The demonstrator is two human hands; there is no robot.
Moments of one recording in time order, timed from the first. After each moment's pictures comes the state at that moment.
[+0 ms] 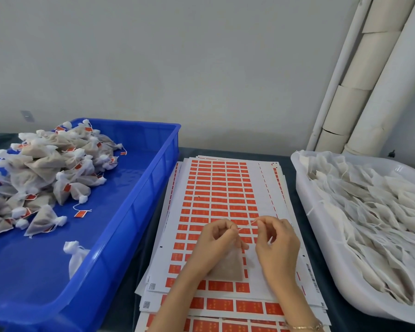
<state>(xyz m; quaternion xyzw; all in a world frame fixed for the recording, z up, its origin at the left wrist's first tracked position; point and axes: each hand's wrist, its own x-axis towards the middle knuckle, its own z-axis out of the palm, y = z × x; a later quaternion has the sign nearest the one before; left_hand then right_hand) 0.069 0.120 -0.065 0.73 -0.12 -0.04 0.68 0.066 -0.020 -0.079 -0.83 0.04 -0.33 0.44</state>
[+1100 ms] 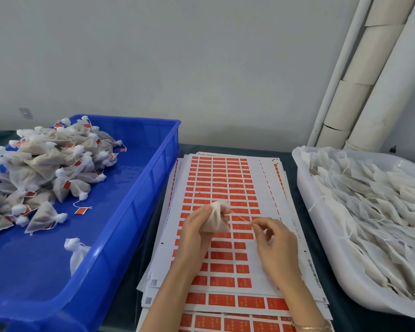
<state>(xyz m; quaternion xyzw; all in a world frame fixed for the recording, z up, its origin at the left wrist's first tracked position) 0.073 0.139 -0.061 0.57 -0.05 0.01 0.82 0.064 -0.026 -0.083 -0.87 0.03 -0.21 0.44</state>
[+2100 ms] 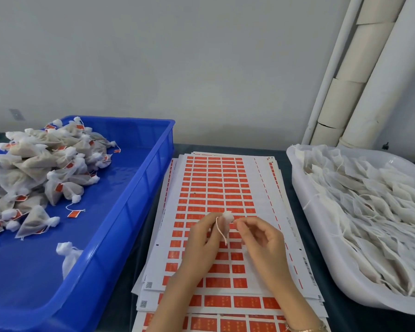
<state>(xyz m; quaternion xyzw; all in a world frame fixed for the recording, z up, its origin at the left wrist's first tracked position) 0.070 0.127 -0.077 0.79 -0.12 0.12 0.58 0.052 -0.011 -0.072 -0.76 -0.06 -0.18 0.62</state>
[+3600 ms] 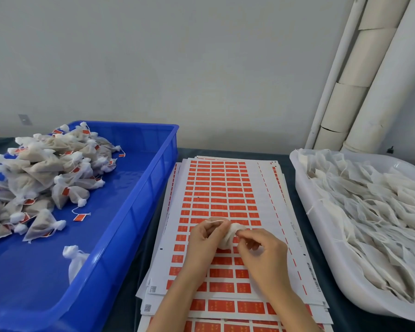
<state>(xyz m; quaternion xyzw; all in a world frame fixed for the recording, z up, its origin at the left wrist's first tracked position) 0.075 0.127 -0.077 0.68 0.01 0.02 0.73 0.050 -0.007 -0.082 -0.85 -0.06 -0.26 0.45</state>
